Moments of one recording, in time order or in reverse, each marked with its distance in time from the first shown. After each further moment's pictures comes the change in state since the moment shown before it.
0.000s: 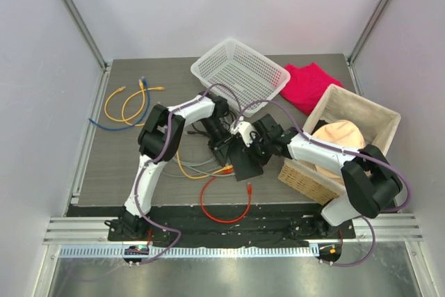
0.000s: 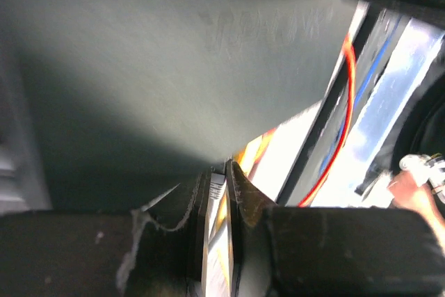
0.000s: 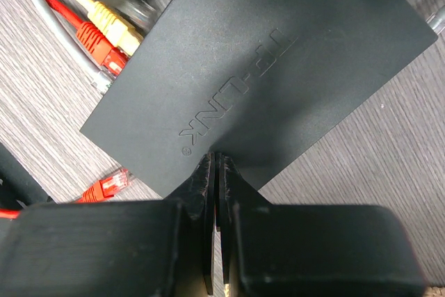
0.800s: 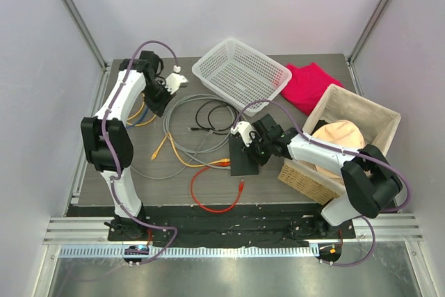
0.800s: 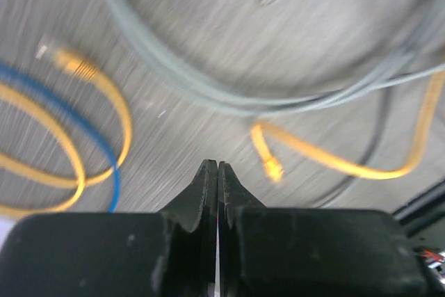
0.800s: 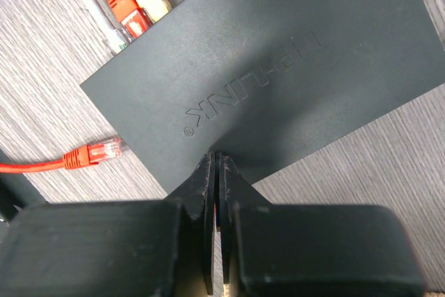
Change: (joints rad) left arm 0.442 -0.401 0.045 -0.009 -0.529 0.249; right arm 0.001 0.002 -0.005 0.023 0.002 -0.002
